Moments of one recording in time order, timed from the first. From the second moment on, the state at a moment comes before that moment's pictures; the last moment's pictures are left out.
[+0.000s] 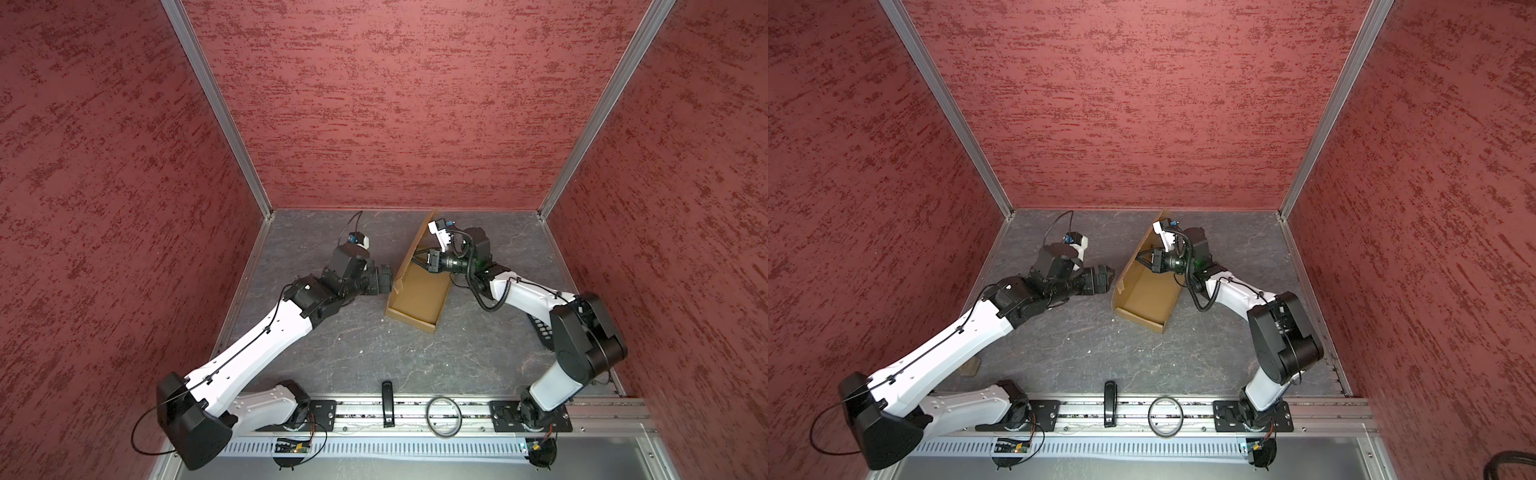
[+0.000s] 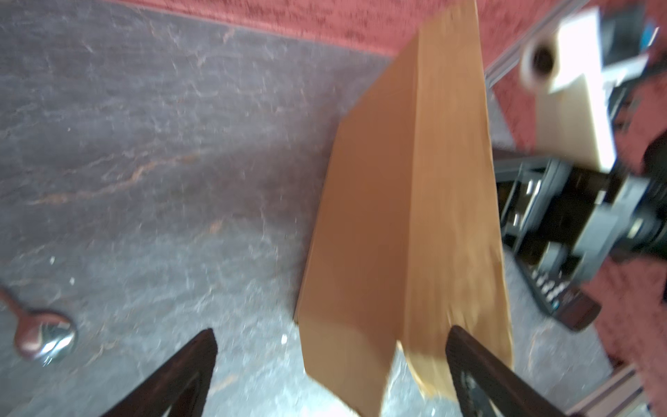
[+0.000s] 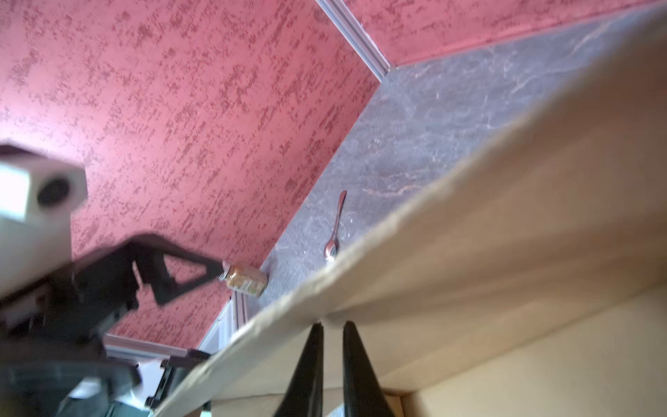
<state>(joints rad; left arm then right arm) -0.72 1.15 1.10 -0.68 -0.16 -0.56 0.44 1.65 1.02 0.36 -0.77 0.63</state>
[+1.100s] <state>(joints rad) -0.80 1.19 0.87 -0.44 -0.26 -0.52 0.47 1.66 1.08 0.23 -0.68 0.60</state>
